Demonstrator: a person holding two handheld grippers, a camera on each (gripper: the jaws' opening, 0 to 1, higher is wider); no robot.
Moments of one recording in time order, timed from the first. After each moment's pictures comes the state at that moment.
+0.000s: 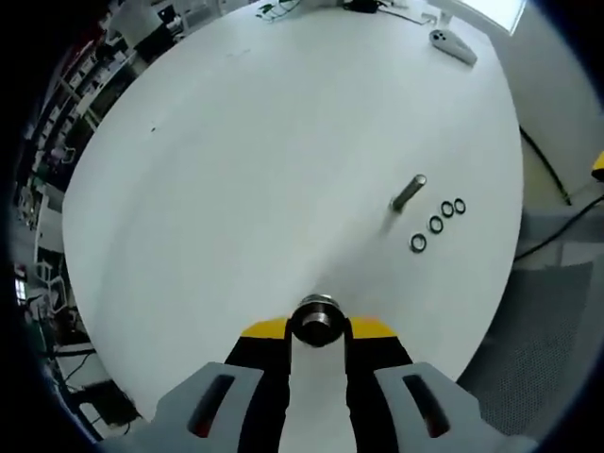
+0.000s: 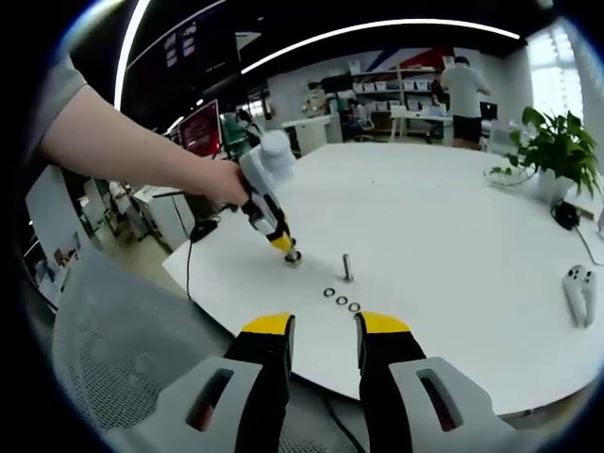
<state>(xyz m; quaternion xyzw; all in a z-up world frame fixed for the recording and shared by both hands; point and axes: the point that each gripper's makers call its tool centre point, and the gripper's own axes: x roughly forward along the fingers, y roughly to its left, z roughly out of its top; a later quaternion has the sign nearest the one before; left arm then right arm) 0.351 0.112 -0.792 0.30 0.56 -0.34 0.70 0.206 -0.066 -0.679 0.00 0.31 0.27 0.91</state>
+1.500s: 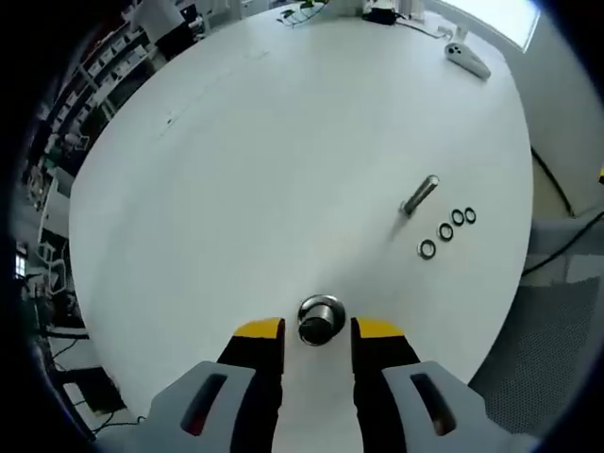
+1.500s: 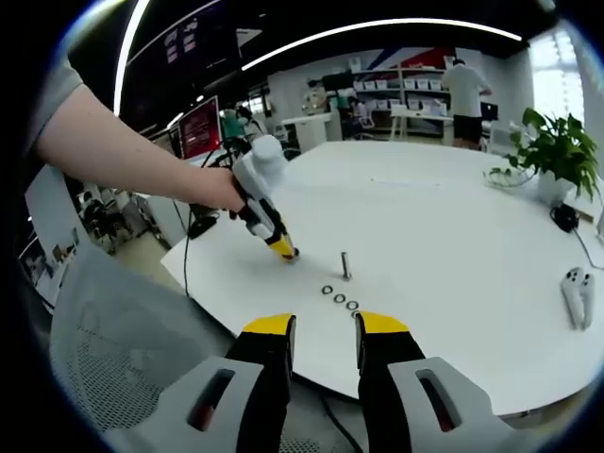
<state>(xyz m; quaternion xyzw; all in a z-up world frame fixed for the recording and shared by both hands) 0.347 0.119 -0.792 0.27 0.53 -0.31 0.74 0.206 -0.067 -0.681 -0.01 0.31 0.27 0.91</state>
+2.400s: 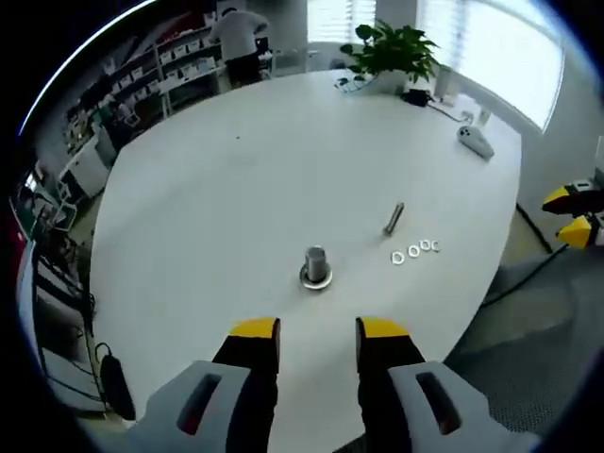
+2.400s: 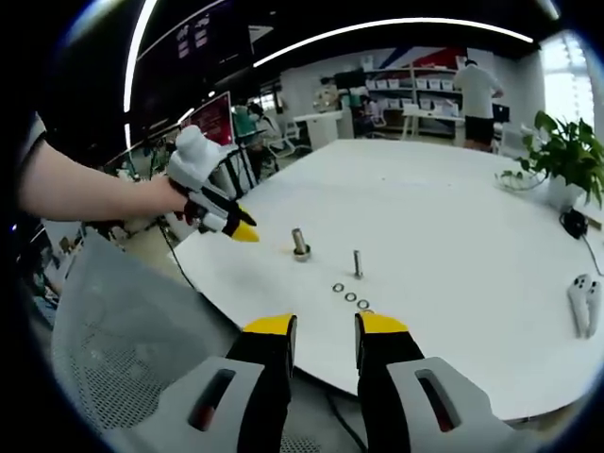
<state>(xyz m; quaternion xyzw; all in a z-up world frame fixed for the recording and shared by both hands) 0.286 0.163 -0.731 0.12 0.44 -0.26 0.85 0.200 -0.057 -0.681 -0.01 0.31 0.30 0.90</state>
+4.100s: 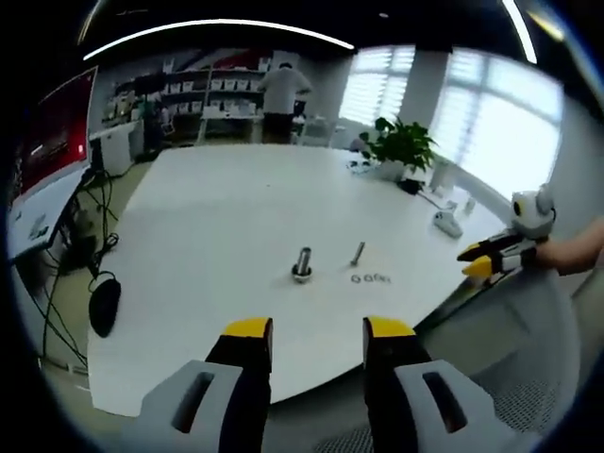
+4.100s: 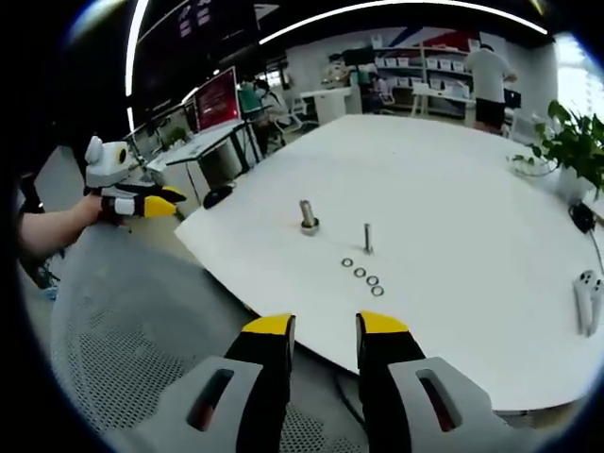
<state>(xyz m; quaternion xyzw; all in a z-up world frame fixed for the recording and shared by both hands) 0.192 0.214 -0.670 -0.04 0.31 -0.24 0.92 0.186 -0.052 -0.702 -0.03 0.37 0.31 0.88</state>
